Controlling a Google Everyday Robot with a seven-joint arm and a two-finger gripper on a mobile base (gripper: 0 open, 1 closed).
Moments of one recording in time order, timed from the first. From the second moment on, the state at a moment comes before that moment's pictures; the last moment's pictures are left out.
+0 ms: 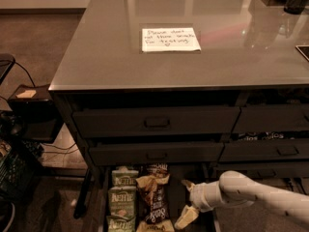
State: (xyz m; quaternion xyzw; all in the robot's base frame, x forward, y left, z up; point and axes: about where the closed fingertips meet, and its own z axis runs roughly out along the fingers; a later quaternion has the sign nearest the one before) arm 0.433 -0.100 0.352 -0.54 0.75 0.29 0.25
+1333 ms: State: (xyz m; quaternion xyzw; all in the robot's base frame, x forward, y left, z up) arm 0.441 -0.040 0.280 -0.54 0.72 0.30 0.32
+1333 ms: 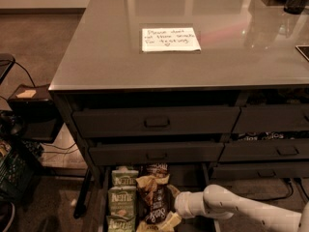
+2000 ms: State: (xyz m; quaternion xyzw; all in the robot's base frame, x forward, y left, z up) arm 0.459 0.000 0.272 -0.53 0.72 0.25 0.37
